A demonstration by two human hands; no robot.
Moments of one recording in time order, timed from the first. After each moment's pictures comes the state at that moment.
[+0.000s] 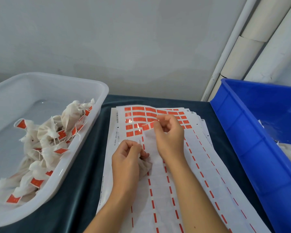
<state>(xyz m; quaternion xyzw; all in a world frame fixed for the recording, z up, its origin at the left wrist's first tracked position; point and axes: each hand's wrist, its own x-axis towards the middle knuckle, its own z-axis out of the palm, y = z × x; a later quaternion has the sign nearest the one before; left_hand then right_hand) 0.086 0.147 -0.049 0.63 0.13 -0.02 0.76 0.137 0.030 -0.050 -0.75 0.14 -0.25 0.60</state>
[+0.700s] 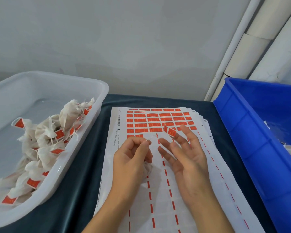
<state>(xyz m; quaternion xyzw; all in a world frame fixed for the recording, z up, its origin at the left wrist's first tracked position) 0.079 0.144 -0.035 0.67 0.03 0.01 0.74 0.062 0.007 -0.054 -0.54 0.08 -0.13 0.82</state>
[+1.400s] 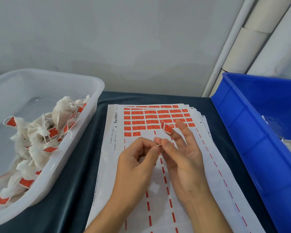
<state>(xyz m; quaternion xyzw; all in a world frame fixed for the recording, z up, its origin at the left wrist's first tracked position) 0.069 0.140 -0.041 0.70 -0.10 0.02 0.70 0.061 0.012 -0.050 -0.51 0.05 -0.12 0.85</state>
